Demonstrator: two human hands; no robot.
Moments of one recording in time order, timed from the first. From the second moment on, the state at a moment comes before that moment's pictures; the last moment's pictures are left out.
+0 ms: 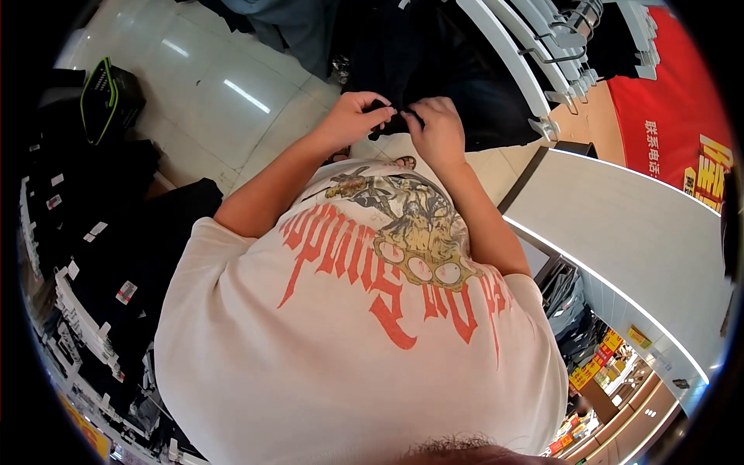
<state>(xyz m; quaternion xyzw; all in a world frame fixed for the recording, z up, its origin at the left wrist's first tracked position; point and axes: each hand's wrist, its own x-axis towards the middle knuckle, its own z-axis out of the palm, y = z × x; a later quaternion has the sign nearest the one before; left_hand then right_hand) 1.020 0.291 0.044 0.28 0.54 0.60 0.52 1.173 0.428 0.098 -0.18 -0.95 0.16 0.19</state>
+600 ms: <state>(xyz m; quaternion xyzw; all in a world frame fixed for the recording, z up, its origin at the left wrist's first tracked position) 0.987 0.290 0.053 0.20 0.62 0.60 0.46 1.169 0.455 0.109 -0.26 -0.93 0.22 0.12</state>
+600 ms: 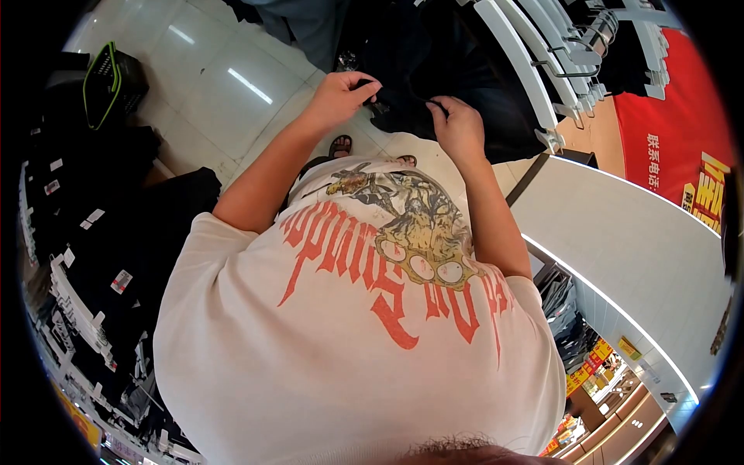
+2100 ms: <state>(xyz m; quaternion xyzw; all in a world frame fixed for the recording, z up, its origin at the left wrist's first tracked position) 0.967 0.306 -0.082 0.28 0.76 0.49 0.32 1.256 0.456 0.118 -0.19 -0.98 0.06 0.00</state>
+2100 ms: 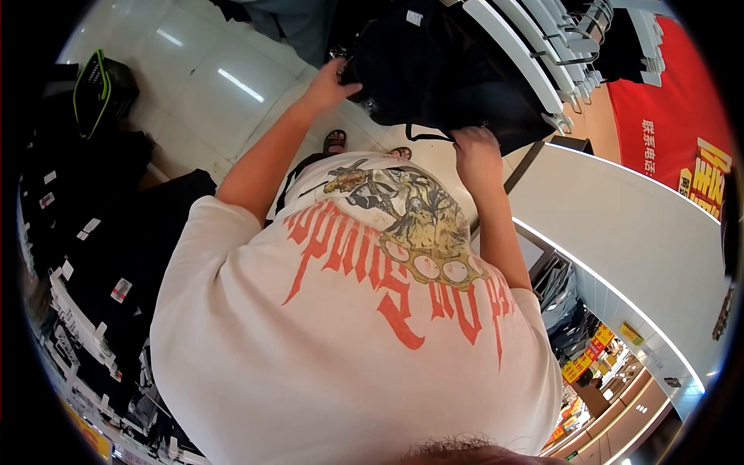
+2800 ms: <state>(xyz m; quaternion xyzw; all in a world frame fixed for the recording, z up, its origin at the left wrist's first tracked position) 0.945 0.326 -0.065 0.22 0.61 0.56 0.52 1.331 0.510 0.021 -0.51 -0.74 0.33 0.31</state>
